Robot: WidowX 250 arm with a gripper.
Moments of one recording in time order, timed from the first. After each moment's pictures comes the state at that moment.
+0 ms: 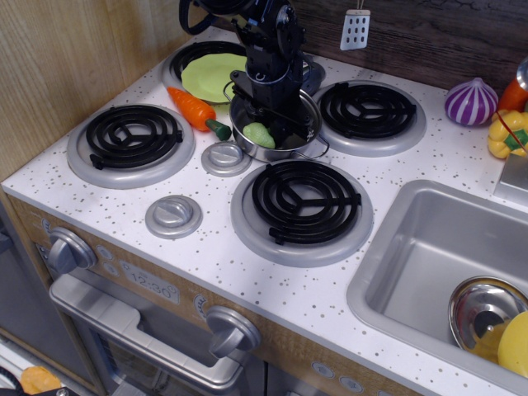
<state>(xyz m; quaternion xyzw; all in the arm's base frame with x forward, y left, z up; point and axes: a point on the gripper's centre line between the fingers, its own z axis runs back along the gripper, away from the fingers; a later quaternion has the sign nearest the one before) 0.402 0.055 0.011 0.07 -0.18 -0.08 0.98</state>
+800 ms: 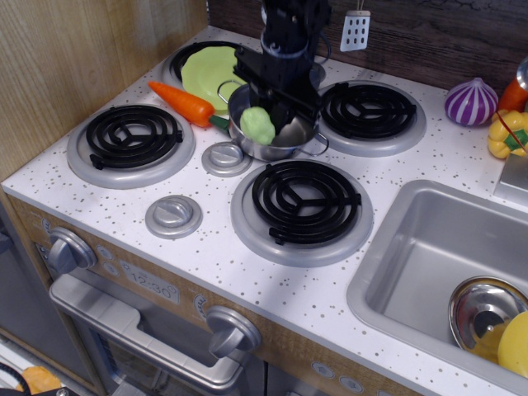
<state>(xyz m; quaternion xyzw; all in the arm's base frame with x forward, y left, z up) 0.384 0.044 0.048 0.11 -0.10 -0.06 0.99</state>
